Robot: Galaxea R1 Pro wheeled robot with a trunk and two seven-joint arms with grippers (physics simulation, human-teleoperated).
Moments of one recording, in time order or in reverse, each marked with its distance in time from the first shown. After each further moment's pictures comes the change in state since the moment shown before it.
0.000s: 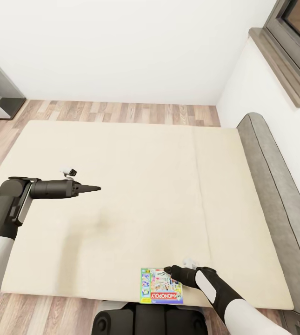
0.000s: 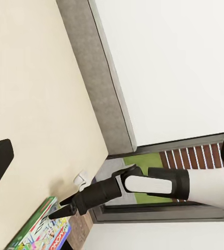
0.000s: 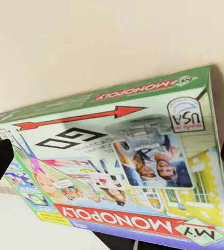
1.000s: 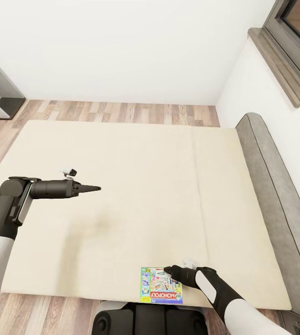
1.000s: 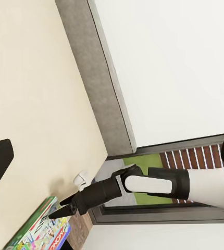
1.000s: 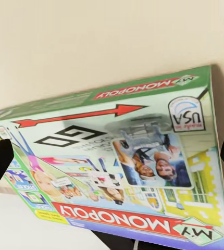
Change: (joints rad) left arm 0.000 0.000 0.000 0.000 0.000 0.000 0.000; right arm 0.000 0.000 -0.001 0.000 0.000 0.000 0.000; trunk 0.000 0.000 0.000
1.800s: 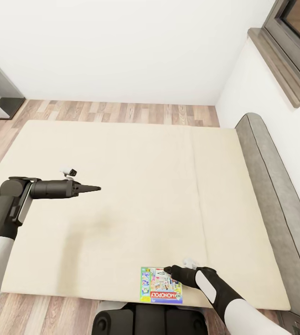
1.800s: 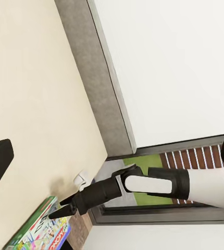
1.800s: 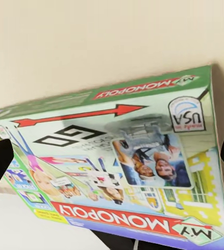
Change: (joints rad) left arm 0.000 0.000 0.000 0.000 0.000 0.000 0.000; right arm 0.000 0.000 0.000 0.000 0.000 0.000 0.000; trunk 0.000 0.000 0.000
